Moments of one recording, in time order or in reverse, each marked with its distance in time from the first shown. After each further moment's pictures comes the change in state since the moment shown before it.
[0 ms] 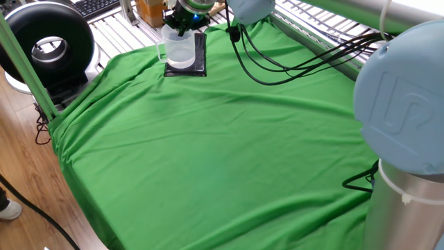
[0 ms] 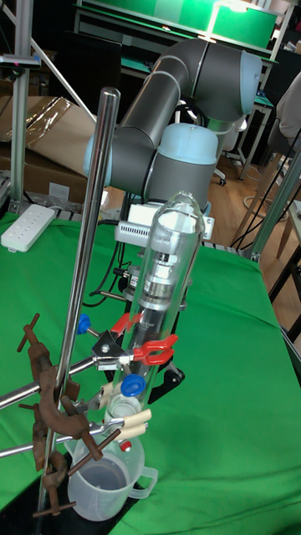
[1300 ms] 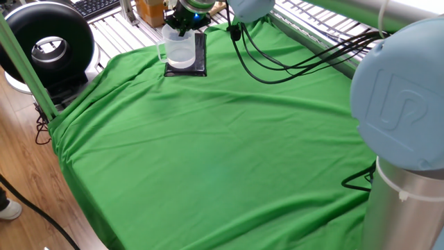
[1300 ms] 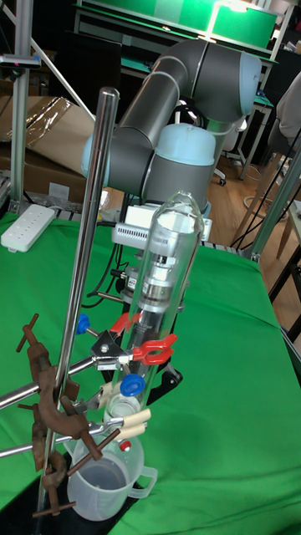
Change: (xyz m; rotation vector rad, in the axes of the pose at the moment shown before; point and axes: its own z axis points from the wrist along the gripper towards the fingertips) arm -0.003 -0.003 0.003 0.003 0.005 -0.008
